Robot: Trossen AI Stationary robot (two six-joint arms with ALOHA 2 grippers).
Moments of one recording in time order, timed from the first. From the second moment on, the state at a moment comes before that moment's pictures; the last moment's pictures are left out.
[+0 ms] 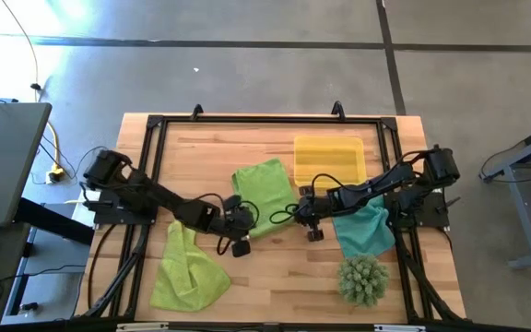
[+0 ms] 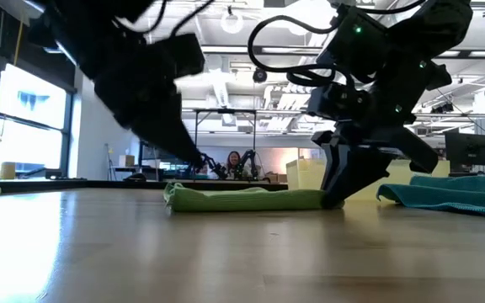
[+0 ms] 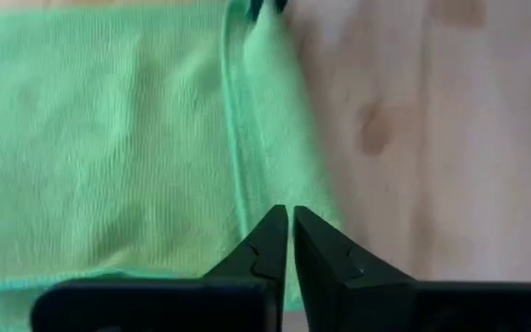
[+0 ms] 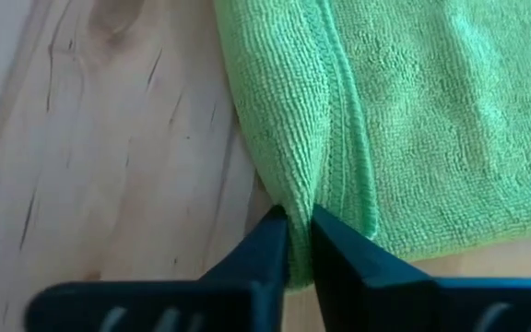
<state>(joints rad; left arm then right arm) -0.22 1.69 0.81 0.01 -0.37 -0.41 0.12 1.69 0.72 -0.03 0.09 -0.12</state>
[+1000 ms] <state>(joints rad) -0.29 1.81 0.81 0.02 -0.51 -0.26 0.03 1.70 0.72 0.01 -0.09 0.18</state>
